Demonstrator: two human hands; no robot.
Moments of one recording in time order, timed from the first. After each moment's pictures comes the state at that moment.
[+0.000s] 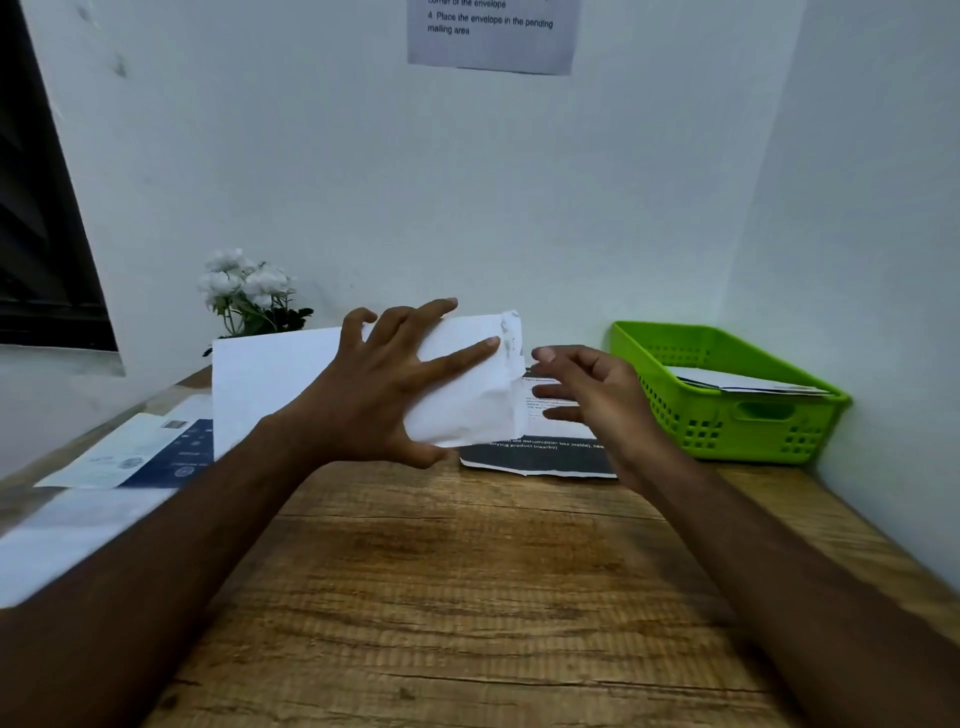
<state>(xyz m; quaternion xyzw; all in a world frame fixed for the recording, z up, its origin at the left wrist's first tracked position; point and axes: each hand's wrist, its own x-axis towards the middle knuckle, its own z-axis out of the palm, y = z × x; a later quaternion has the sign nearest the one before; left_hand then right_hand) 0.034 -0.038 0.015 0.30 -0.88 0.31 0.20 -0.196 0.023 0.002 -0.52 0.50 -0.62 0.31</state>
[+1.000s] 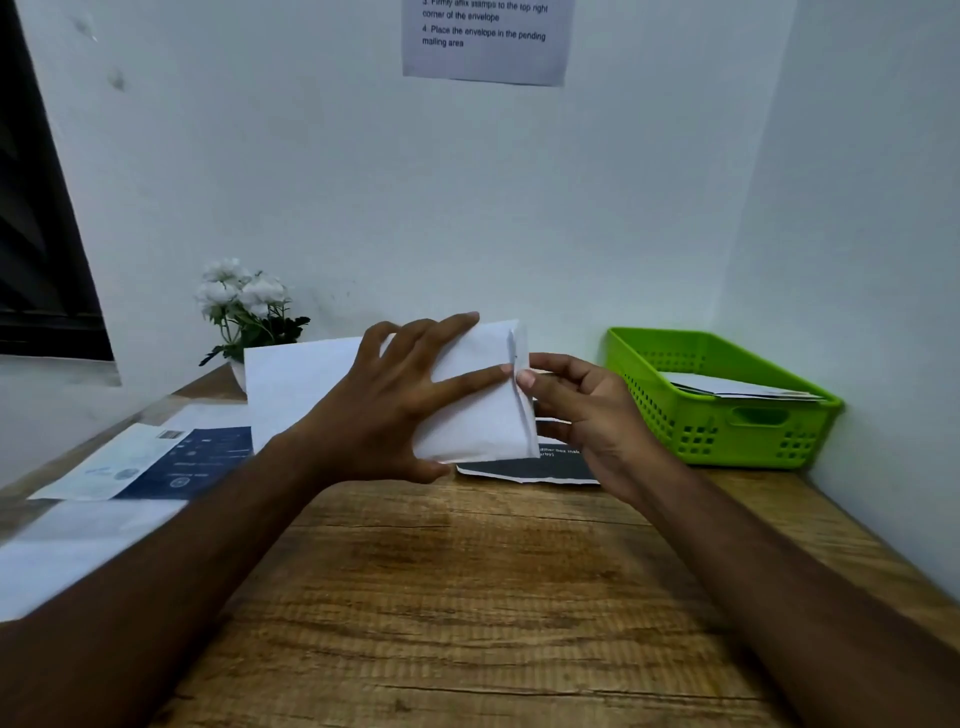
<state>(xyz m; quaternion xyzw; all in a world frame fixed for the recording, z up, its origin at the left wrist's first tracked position) 0.026 -0.032 0.012 0.25 -0.88 0.33 0.22 -0.191 0.027 0.001 -0.50 0.42 -0.63 0.41</state>
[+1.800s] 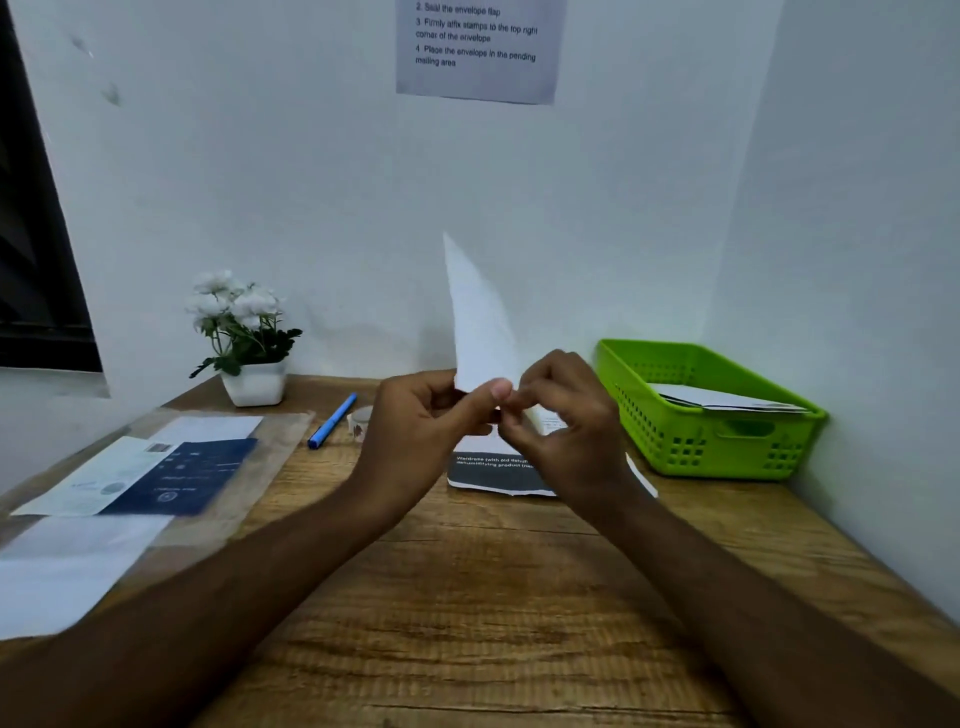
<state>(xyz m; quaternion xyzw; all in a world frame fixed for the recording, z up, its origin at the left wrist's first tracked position) -0.022 0.019 0.006 0.21 -0.69 -0.38 0.58 -0.181 0.029 -0.006 -0.71 0.35 -0.56 -0.23</state>
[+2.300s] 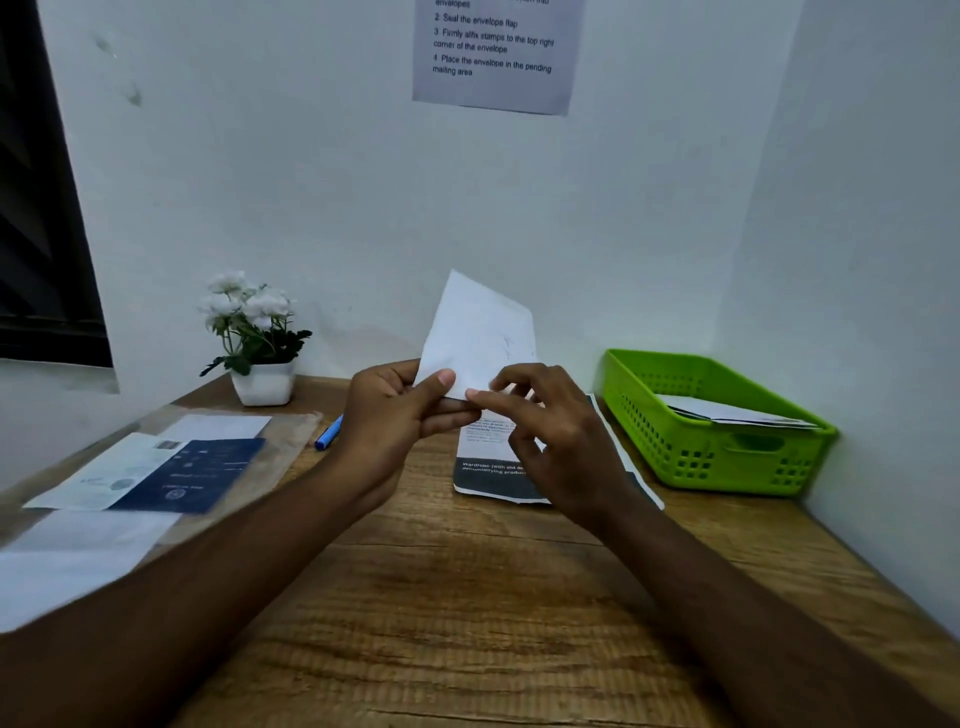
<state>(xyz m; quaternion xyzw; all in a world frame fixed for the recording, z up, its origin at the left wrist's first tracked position) -0.009 -0.010 0.009 0.25 -0.55 -0.54 0.59 -0.183 0.019 -0.007 -0.78 0.37 -0.42 -0.29</state>
